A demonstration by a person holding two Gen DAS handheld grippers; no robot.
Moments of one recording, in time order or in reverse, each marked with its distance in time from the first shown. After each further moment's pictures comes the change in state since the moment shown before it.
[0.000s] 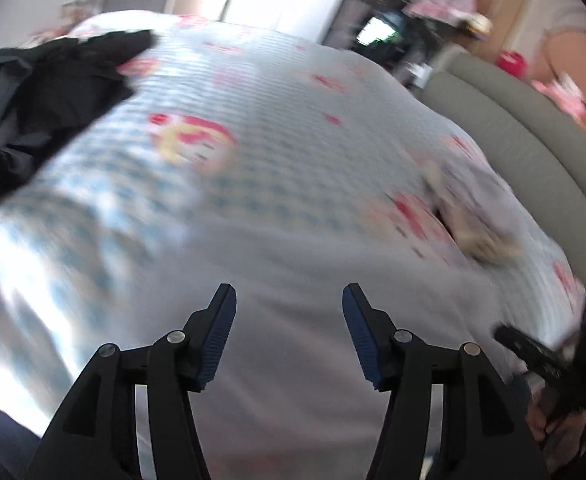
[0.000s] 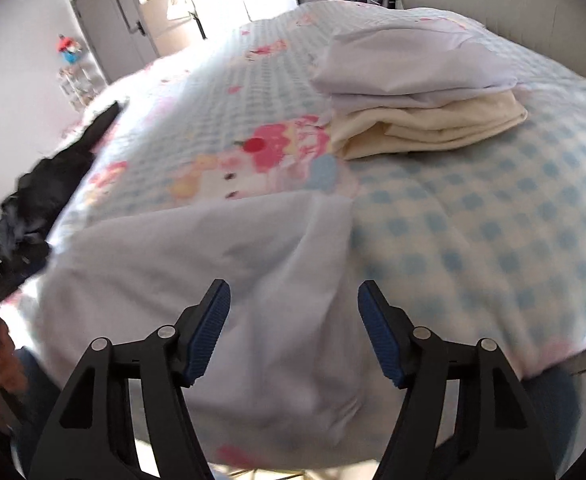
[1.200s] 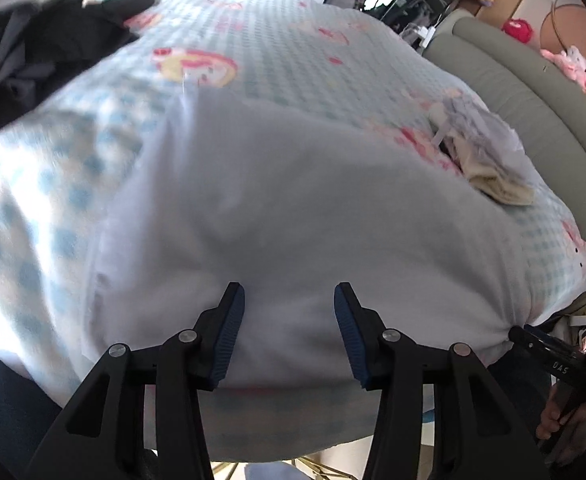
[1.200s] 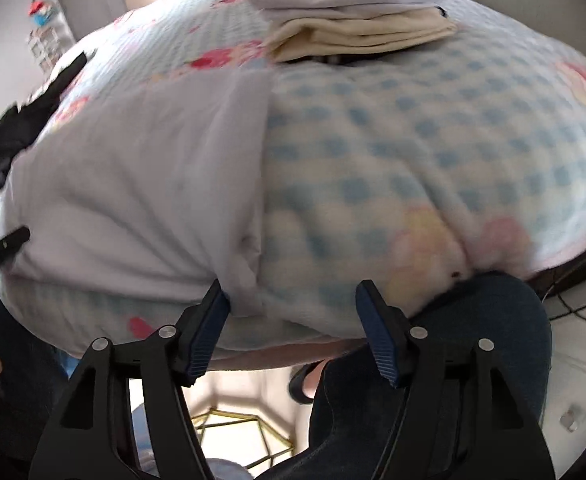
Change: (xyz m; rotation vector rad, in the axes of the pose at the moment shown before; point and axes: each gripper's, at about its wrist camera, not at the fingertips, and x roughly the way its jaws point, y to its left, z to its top) left arm 0.001 0.003 -0.030 -0.004 0.071 0.064; right arm -0.026 -0.051 -0.057 0.021 0.148 -0.182
